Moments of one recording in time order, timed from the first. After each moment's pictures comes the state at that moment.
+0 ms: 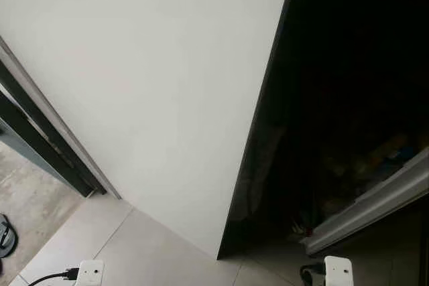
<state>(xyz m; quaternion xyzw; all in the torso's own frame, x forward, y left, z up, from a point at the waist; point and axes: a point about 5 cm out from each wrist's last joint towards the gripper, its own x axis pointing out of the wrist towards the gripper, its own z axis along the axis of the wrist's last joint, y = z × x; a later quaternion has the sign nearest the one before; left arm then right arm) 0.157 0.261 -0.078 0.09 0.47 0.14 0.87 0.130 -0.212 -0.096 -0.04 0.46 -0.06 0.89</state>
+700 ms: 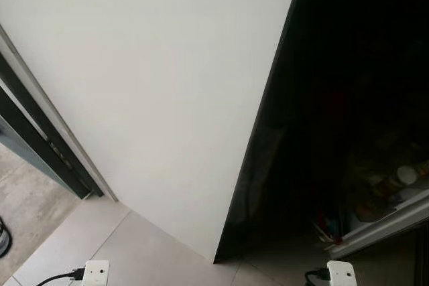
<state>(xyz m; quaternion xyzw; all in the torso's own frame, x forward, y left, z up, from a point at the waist) 0.159 0.249 -0.082 0.08 0.47 0.12 0.87 0.134 -0.240 -0.092 0.02 0.47 -0.09 0.88</state>
